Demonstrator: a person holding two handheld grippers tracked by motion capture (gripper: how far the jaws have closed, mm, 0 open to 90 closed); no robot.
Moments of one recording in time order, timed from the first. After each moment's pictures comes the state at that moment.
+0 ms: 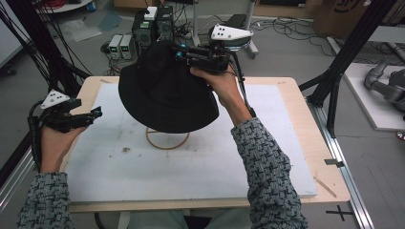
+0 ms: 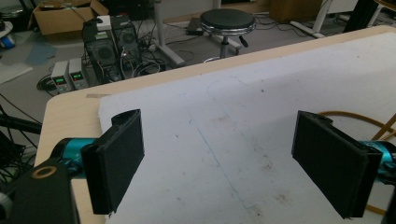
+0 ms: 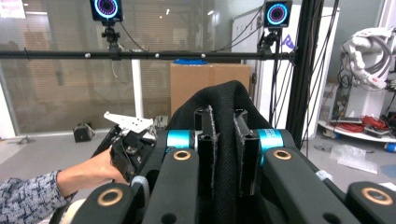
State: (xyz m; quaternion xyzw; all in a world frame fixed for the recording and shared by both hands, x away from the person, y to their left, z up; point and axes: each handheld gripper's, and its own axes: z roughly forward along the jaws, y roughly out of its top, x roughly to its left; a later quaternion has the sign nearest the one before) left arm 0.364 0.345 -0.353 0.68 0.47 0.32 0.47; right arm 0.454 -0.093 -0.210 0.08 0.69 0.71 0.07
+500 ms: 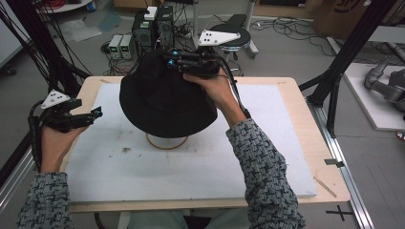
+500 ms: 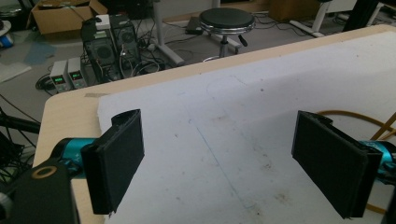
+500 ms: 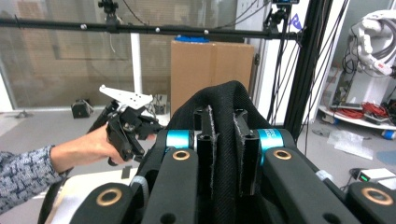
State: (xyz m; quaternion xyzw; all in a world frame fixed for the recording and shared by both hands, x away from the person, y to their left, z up) left arm 0.364 0.345 -0.354 0.68 0.47 0.32 0.47; right arm 0.454 -0.074 -0.221 0.07 0.73 0.68 0.08
